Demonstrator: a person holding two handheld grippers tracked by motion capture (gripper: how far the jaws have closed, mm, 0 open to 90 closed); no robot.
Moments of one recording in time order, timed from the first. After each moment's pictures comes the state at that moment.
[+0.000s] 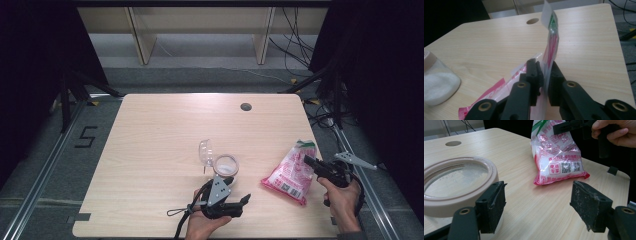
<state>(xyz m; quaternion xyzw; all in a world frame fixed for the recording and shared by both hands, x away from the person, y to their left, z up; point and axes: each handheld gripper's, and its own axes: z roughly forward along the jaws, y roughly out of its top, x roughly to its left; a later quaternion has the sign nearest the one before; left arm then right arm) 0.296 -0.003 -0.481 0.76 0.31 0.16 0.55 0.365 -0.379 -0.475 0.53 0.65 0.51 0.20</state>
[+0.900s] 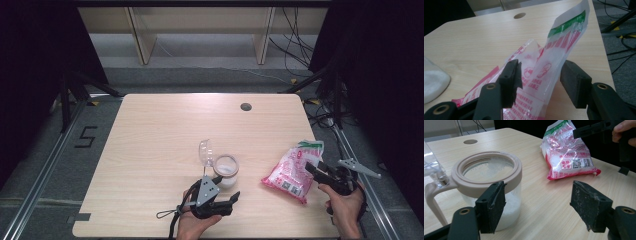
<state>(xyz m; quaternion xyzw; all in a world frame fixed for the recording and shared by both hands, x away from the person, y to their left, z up) 0.294 0.022 -0.480 0.75 0.34 0.18 0.54 0.343 -0.379 -0.478 0.57 0.63 0.48 0.22</state>
